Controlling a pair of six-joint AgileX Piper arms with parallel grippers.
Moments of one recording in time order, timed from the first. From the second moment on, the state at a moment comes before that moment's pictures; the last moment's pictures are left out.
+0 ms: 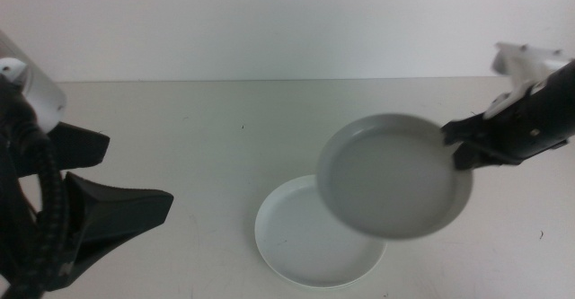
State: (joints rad) left arm -0.52 0.78 -0.99 -0.31 0.93 0.32; right arm 0.17 1.51 -1.10 0.30 0.80 -0.06
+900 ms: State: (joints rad) left arm -0.52 0.78 -0.99 -0.31 0.93 0.32; right arm 0.43 1.72 -1.06 0.34 0.58 -0.05
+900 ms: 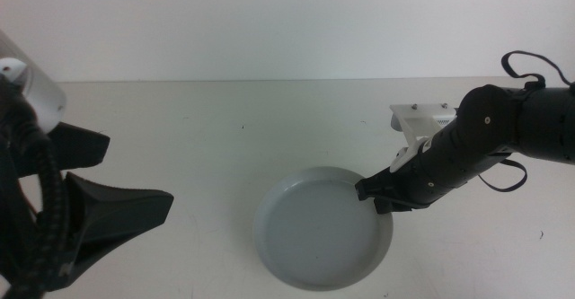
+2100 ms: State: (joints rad) left arm -0.52 0.78 -0.99 -0.31 0.93 0.32; right arm 0.43 1.59 -1.29 0.23 0.74 -0.09
